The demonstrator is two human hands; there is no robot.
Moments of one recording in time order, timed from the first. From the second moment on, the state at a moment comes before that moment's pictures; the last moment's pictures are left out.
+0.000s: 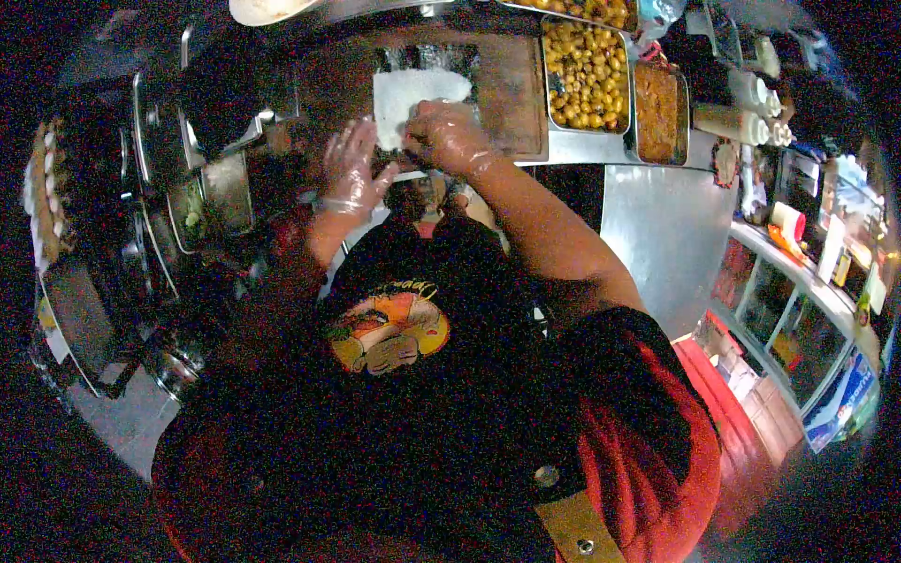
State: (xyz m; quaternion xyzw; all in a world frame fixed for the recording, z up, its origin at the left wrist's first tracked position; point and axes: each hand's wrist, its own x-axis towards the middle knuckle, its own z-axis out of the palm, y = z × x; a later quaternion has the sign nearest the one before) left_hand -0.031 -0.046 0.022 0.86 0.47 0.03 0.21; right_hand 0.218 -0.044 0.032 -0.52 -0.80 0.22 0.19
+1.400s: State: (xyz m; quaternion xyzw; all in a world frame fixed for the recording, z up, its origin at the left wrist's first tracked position) left_hand 0.130 0.014 0.007 0.97 0.20 0.00 0.17; right_hand 0.594 -0.228 0.140 -0.85 -0.24 0.11 0.45
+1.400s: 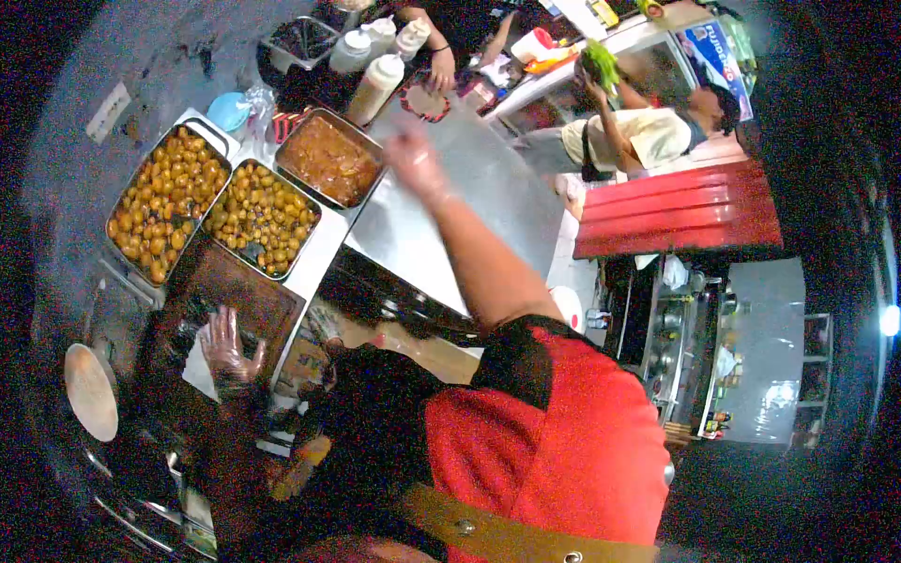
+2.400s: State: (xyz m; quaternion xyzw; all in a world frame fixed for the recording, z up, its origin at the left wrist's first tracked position) left_hand 0.187 0.002 0.027 0.97 0.16 -0.05 0.18; right_hand 0.491 -0.293 0.133 -0.79 -0.17 0.55 0.19
